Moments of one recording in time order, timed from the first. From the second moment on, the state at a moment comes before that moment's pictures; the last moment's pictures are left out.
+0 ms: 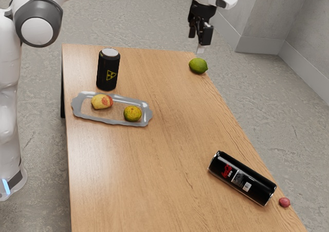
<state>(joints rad) 0.08 0.12 -0.05 -1.20 0.06 1.44 0.05</state>
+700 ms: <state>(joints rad) 0.12 0.19 -0.15 -1.06 0.04 1.37 0.11</state>
